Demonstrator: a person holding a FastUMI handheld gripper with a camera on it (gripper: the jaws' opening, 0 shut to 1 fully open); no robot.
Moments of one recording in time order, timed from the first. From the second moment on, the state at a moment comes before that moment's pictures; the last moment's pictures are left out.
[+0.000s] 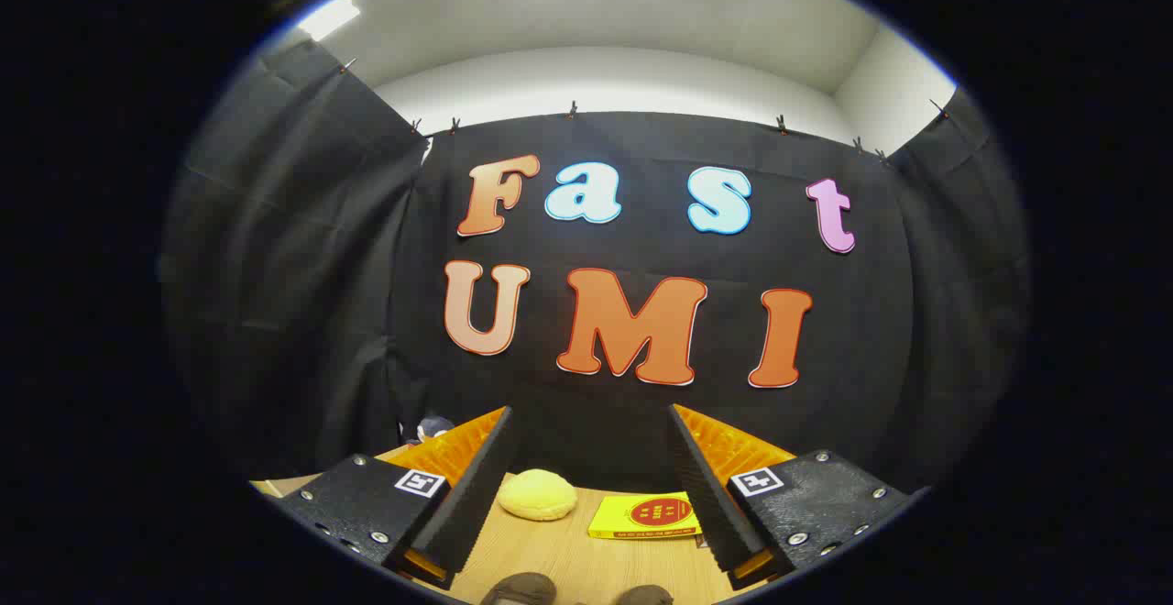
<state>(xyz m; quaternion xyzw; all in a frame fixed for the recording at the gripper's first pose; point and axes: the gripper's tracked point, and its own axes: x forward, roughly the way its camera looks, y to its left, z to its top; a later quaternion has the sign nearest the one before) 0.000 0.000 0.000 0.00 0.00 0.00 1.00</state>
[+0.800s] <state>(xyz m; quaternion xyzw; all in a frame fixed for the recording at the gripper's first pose) -0.001 -0.023 0.003 0.03 0.01 -0.04 1.00</state>
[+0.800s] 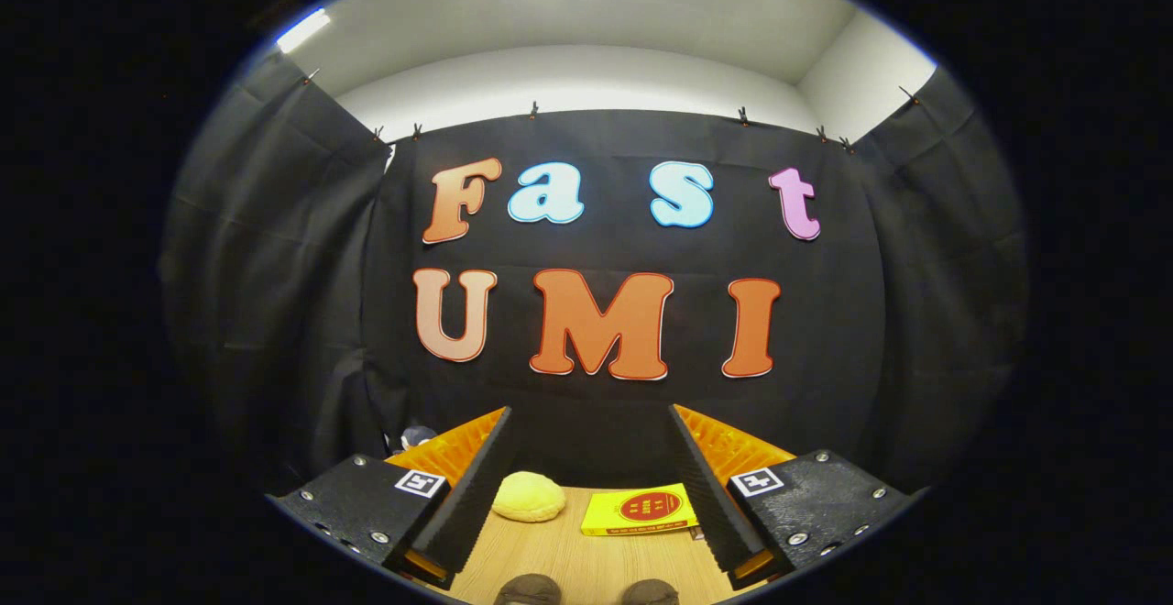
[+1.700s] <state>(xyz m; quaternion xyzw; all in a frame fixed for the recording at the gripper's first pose) 0.017 0.105 -0.149 0.09 0.25 0.16 0.95</state>
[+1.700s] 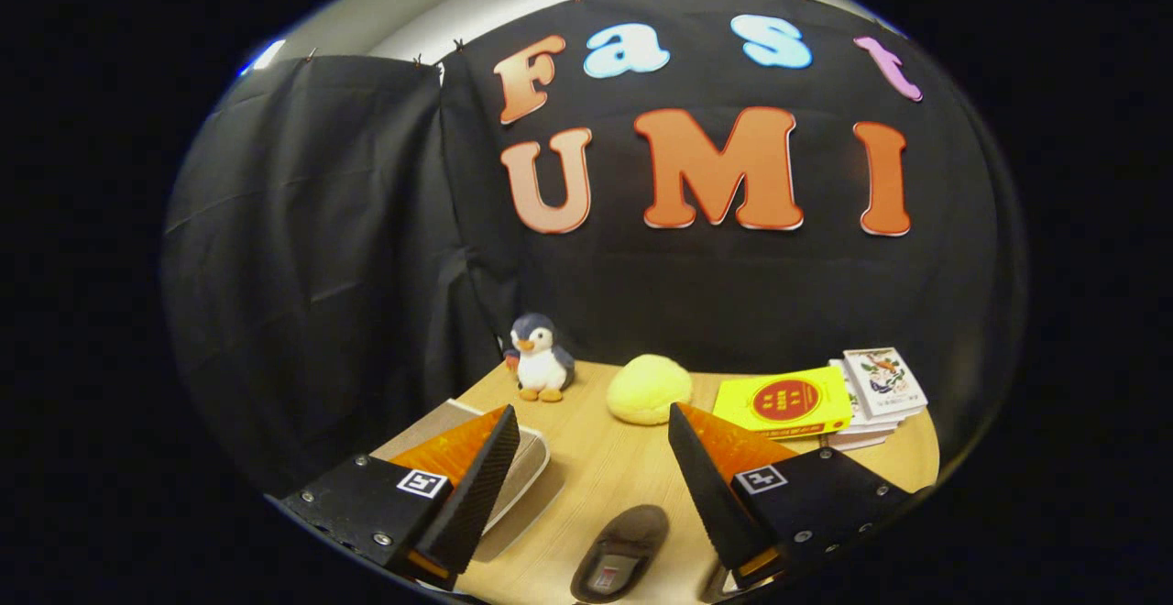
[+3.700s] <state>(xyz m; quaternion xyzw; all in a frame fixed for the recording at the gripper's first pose) -0.065 0.248 -0.295 0.39 0.51 0.31 0.70</state>
